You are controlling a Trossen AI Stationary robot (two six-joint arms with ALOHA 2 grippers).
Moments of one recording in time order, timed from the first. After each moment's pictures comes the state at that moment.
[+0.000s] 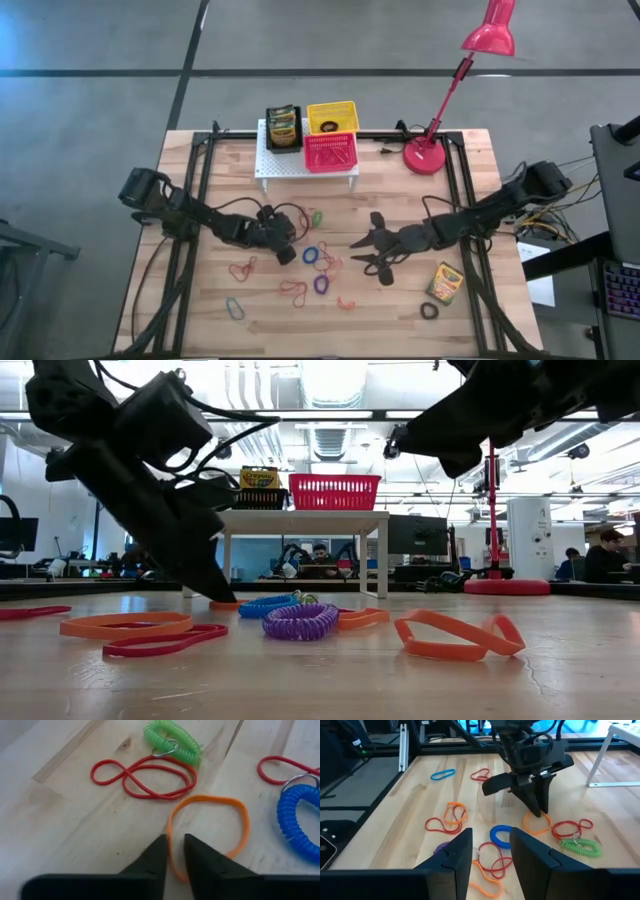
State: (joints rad) left arm -0.21 1.67 0.55 0.15 -0.43 -0.57; right arm 0.35 1.39 0.56 0.48 0.24 0.20
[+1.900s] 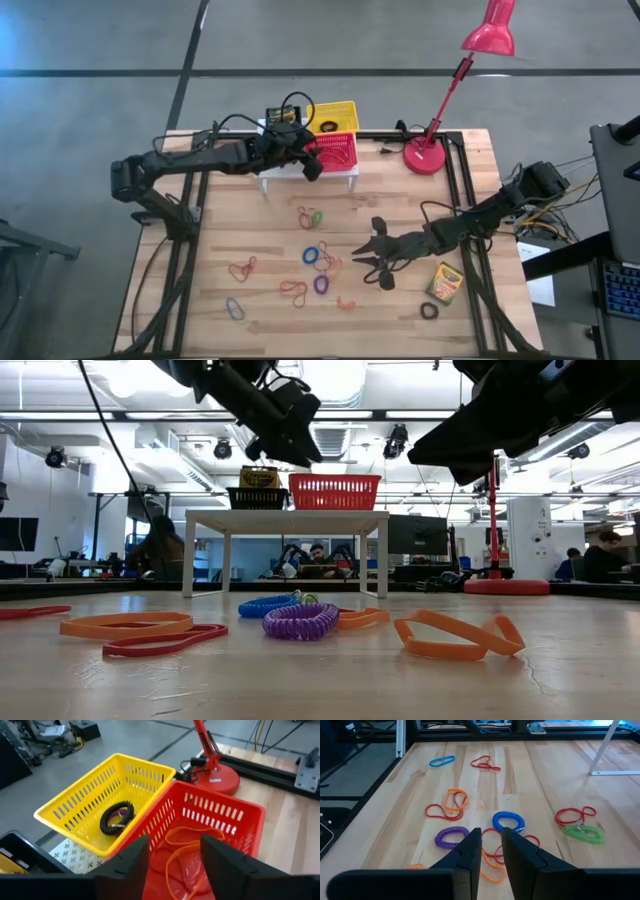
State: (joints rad) left arm 0.33 1.54 1.16 -0.12 -0.27 -0.09; right arm 0.39 1.42 0.55 0.45 0.29 0.22
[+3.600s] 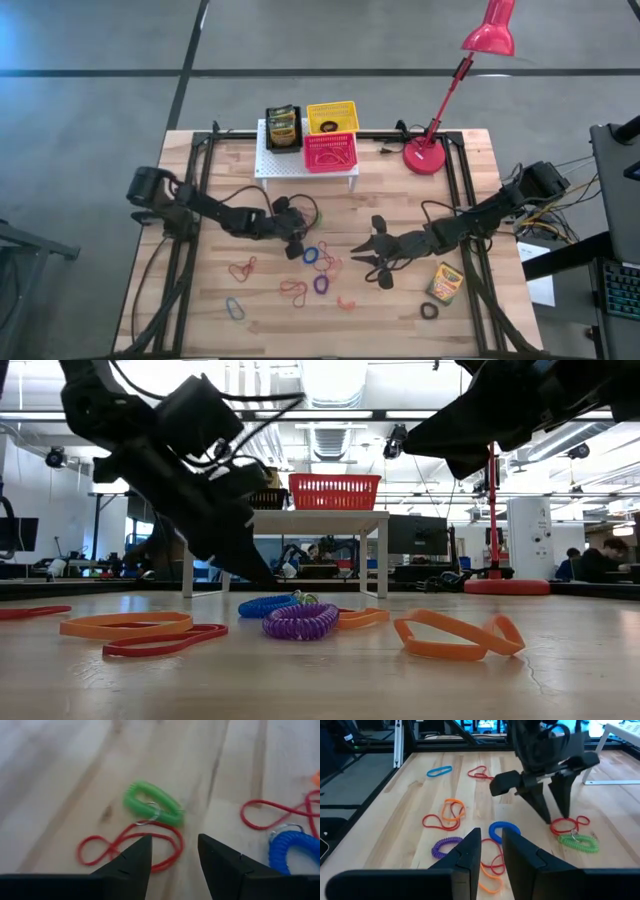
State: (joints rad) left arm -0.11 1.71 0.62 0.29 -0.33 -0.26; right arm 0.39 1.42 0.55 0.50 0.32 0.20
